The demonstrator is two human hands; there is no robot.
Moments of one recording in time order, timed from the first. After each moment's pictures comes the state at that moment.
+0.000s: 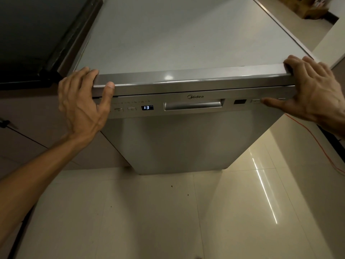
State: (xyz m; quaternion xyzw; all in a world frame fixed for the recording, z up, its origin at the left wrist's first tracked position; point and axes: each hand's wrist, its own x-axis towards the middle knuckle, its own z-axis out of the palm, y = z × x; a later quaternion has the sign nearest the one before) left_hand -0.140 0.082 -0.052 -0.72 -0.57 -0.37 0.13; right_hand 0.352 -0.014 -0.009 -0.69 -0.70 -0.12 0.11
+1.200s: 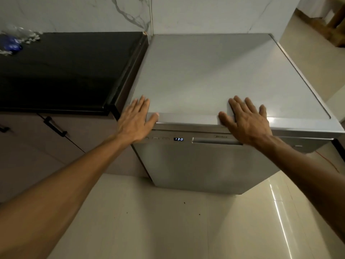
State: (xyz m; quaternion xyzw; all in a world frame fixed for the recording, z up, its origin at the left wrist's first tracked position) left_hand -0.135 0.104 0.008 -0.77 -0.63 -0.05 -0.06; right_hand 0.200 0.067 0.013 -0.70 -0.71 0.03 0.05
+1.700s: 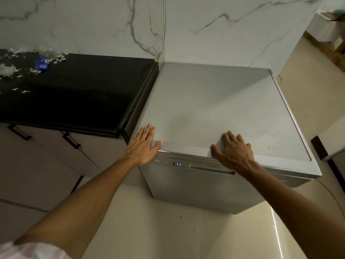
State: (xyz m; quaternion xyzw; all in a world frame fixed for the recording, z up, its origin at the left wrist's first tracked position) left_hand -0.130 0.105 0.024 -0.76 -0.64 0.03 -0.12; right_hand 0.191 0.085 0.043 -0.71 -0.70 0.09 -0.02
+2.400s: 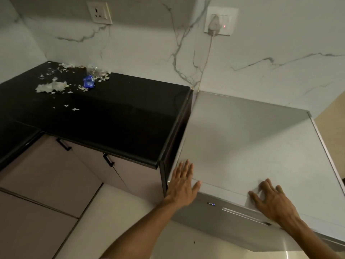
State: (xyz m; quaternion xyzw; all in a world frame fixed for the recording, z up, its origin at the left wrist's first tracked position) left_hand -0.127 0.097 0.038 -0.75 -0.64 -0.06 -0.17; right_hand 0.180 0.091 0.066 -0.74 -0.66 0.15 -0.04
